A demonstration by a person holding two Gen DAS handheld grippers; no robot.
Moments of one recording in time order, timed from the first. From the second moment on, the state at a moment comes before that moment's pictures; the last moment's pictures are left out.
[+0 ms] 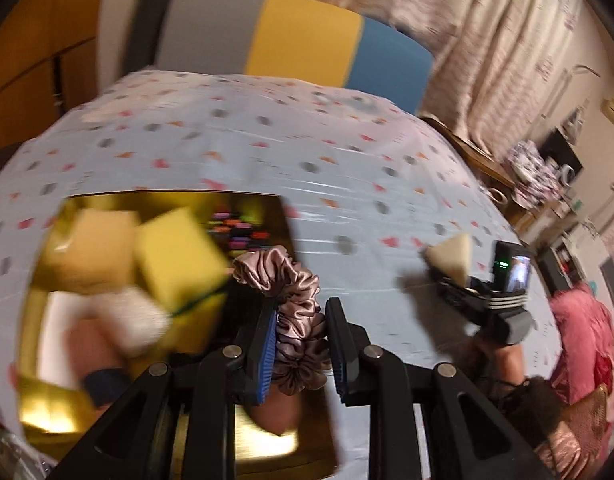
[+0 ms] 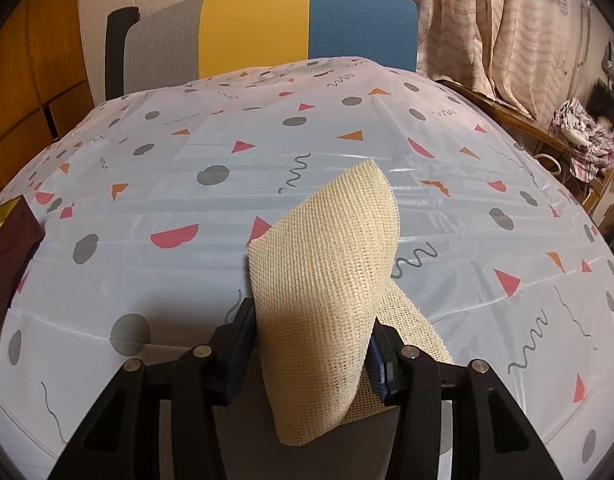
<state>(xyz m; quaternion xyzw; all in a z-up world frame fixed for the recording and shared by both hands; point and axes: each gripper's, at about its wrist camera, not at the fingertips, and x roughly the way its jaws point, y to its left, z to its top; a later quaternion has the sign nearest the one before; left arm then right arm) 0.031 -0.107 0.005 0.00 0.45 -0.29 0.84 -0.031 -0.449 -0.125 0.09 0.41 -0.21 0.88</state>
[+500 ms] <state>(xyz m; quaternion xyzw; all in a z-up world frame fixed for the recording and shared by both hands) 0.044 -0.038 -0.043 0.04 0.48 -0.23 0.85 -0.041 -0.429 -0.107 0.04 0.36 -0.22 0.91</state>
